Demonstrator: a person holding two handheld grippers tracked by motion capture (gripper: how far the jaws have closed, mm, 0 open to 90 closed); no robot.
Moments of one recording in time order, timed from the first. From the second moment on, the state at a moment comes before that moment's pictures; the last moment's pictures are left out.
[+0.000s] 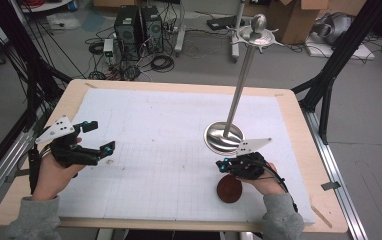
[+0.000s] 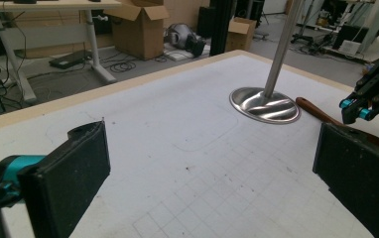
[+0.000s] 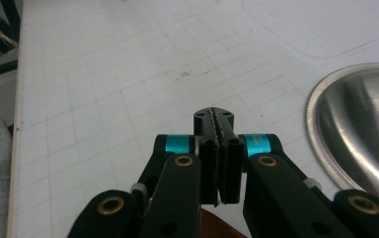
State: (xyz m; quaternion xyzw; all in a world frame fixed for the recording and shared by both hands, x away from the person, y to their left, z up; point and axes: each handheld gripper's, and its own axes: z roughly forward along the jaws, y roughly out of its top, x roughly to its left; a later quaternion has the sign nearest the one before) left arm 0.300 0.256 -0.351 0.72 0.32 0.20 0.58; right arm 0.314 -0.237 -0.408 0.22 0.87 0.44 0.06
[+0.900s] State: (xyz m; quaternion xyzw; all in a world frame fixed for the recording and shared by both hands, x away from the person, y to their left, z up) left arm 0.302 0.250 -0.356 0.73 0.32 0.20 0.57; right arm 0.318 -0.216 -0.436 0.22 0.90 0.37 0.02
